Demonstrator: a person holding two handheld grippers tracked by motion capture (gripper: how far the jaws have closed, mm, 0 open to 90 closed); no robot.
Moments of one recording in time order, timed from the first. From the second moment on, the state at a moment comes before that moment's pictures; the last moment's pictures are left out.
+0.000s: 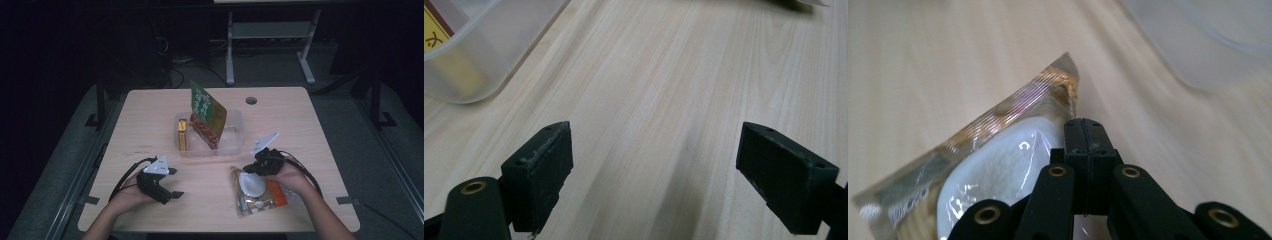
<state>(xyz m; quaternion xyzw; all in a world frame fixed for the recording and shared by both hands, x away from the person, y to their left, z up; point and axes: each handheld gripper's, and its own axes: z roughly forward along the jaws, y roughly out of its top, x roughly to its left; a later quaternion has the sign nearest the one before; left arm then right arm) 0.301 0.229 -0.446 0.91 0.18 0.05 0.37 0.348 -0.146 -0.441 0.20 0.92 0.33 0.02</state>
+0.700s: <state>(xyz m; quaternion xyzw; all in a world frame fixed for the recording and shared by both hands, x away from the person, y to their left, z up) 0.299 0.226 -0.444 0.90 0.18 0.04 0.38 0.309 -0.152 -0.447 0.20 0.92 0.33 -0.01</state>
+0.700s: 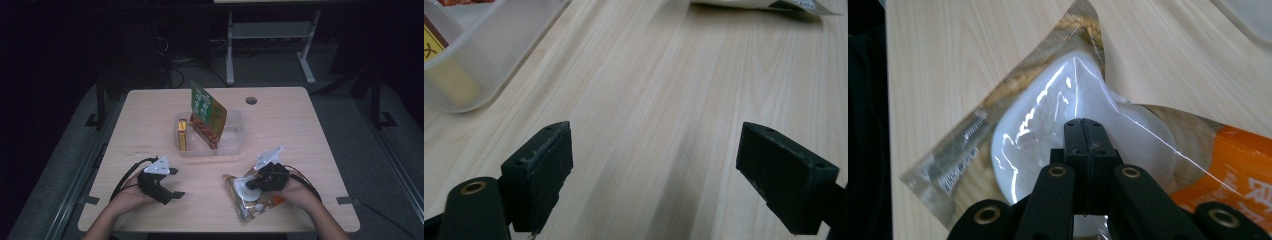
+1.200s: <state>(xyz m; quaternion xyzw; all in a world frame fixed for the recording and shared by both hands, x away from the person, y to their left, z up) 0.299 0.227 -0.440 0.90 0.18 0.04 0.39 0.308 -0.086 -0.448 0.17 0.92 0.34 0.01</state>
